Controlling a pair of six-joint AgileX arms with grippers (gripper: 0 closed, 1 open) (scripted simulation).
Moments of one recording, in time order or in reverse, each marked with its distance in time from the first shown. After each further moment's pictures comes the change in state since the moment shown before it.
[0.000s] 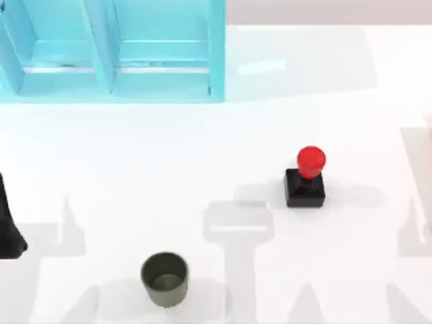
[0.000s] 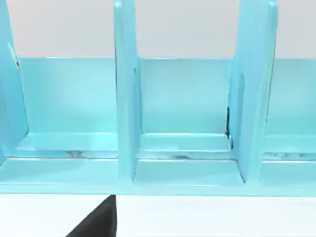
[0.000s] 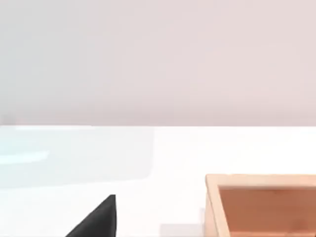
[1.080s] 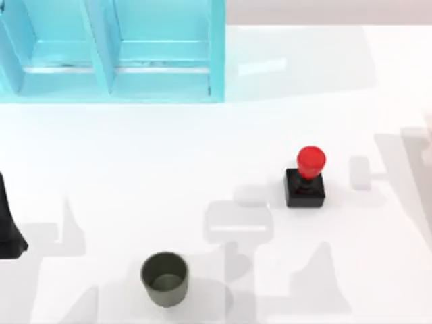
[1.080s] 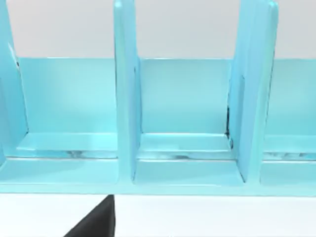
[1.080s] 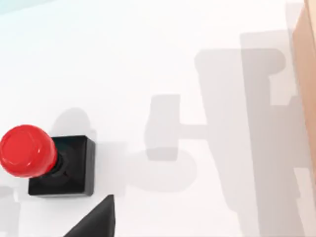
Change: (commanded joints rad) left arm 0.000 0.000 0.000 0.000 0.000 0.000; right arm 0.179 1.063 0.953 -0.733 0.020 0.260
